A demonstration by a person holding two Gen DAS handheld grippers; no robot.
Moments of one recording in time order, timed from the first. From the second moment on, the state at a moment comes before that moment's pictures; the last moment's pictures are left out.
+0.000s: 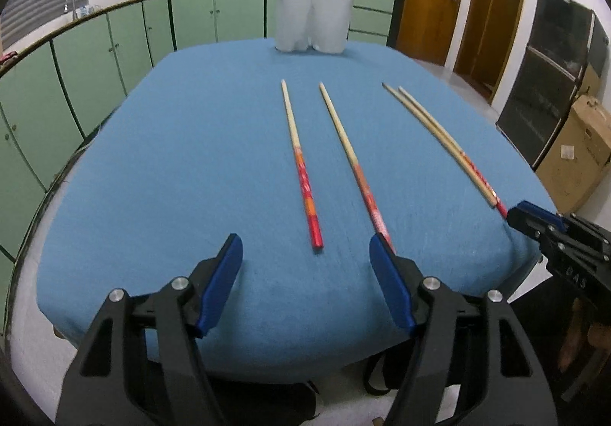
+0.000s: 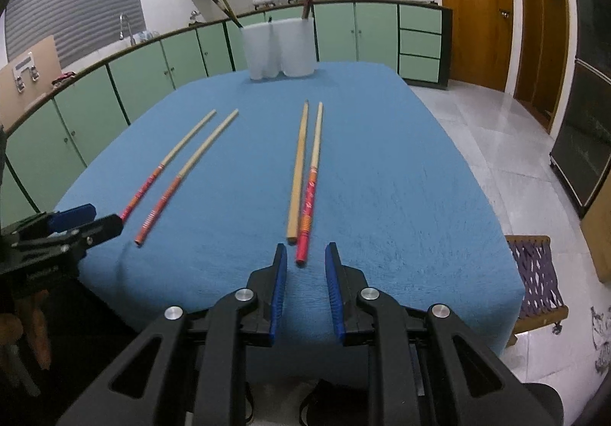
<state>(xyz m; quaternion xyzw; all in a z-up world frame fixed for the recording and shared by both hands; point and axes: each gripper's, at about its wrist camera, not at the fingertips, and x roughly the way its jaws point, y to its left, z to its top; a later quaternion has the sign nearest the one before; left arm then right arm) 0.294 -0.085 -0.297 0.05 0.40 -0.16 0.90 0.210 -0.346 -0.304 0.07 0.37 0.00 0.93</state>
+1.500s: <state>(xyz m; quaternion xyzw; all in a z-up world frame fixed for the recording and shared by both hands) 0.336 -0.075 -0.149 0.02 0.28 -0.20 0.94 0.243 -0.365 -0.157 0.03 0.24 0.04 0.97</state>
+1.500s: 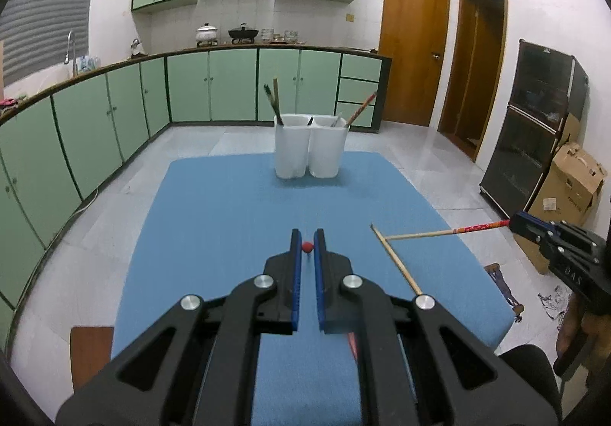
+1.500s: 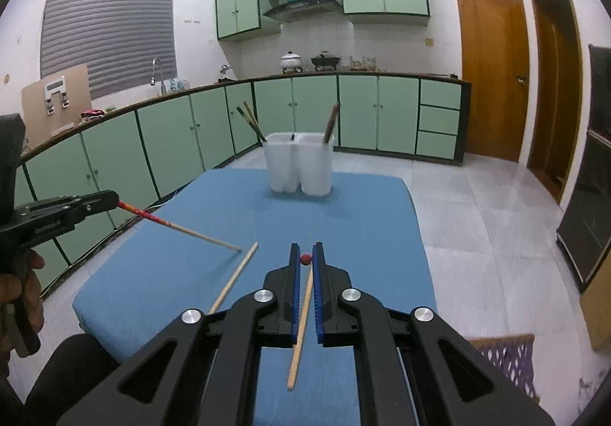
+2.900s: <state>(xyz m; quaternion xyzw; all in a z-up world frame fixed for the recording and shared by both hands) 0.476 -0.109 -0.105 0.06 0.31 -0.25 0.92 0.415 -0.378 -0.103 -0.01 0.32 0.11 0.94</state>
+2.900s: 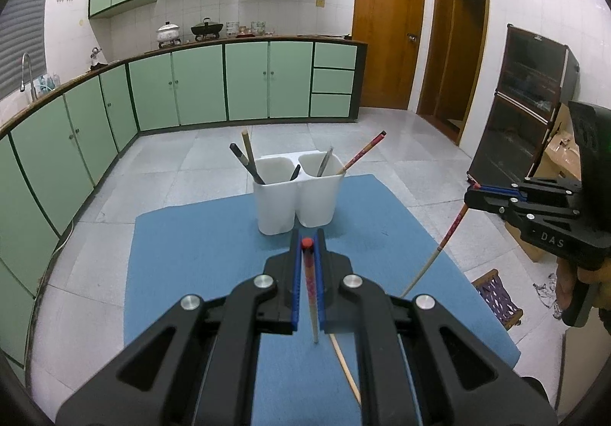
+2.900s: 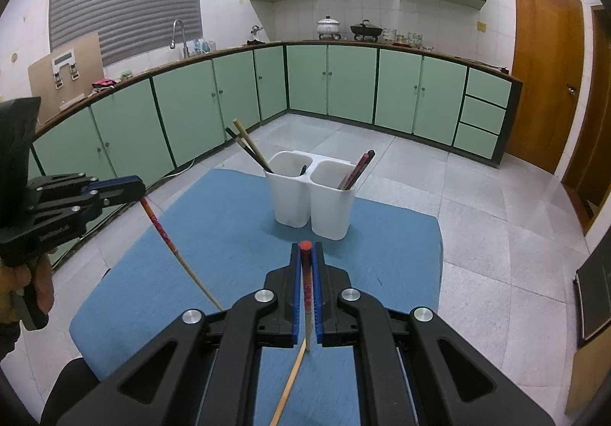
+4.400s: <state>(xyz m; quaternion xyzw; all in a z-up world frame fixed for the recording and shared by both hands) 0.485 -0.075 -0.099 -0.01 0.32 -0.27 0.91 0.407 -0.388 -0.068 -0.01 0.31 0.11 0.94</state>
